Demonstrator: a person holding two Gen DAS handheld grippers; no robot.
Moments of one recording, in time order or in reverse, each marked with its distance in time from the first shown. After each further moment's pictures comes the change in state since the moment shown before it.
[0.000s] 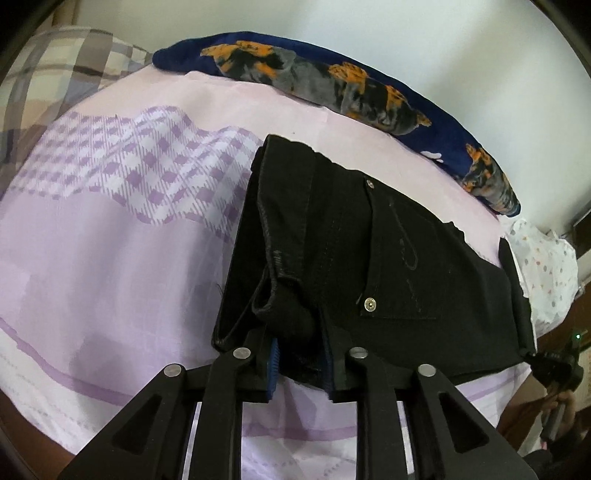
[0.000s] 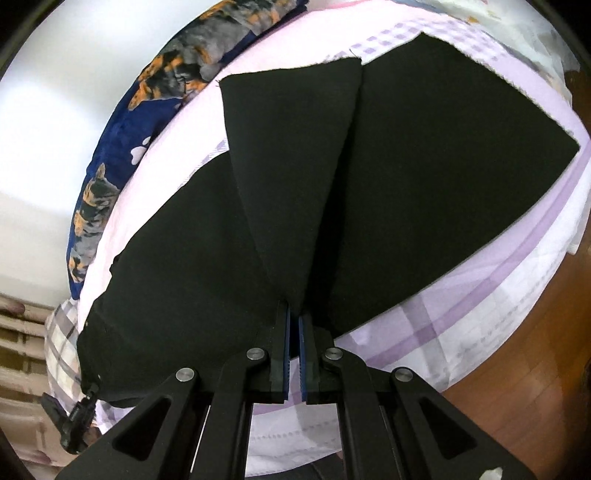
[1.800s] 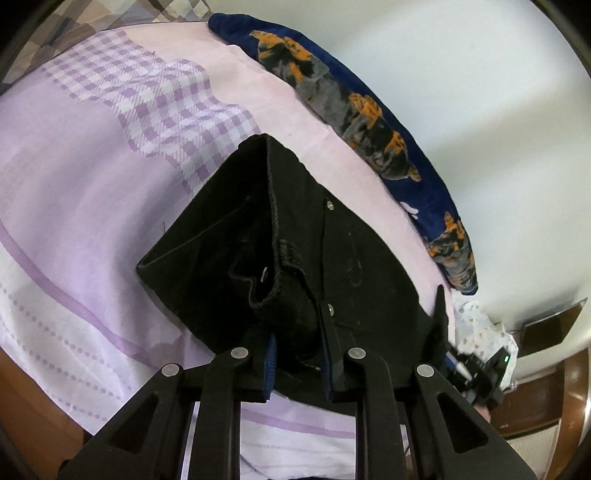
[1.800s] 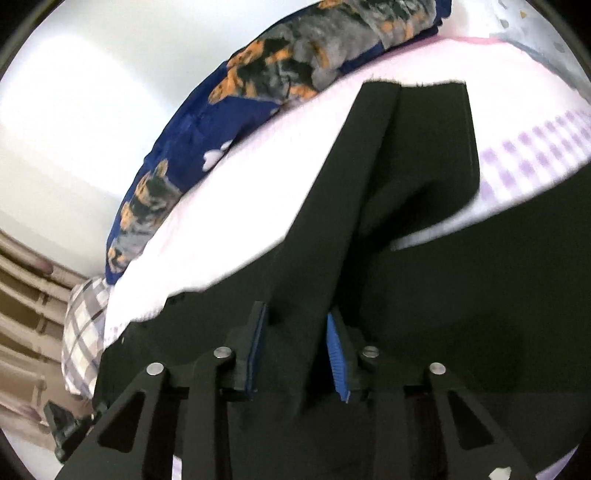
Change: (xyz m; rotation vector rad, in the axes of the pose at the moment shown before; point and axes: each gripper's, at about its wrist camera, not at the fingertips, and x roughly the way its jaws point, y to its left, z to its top) left arm -0.018 -0.014 -0.018 -0.393 -0.032 -0.168; right arm 0.051 0.098 0.088 -0.242 -0.031 0.172
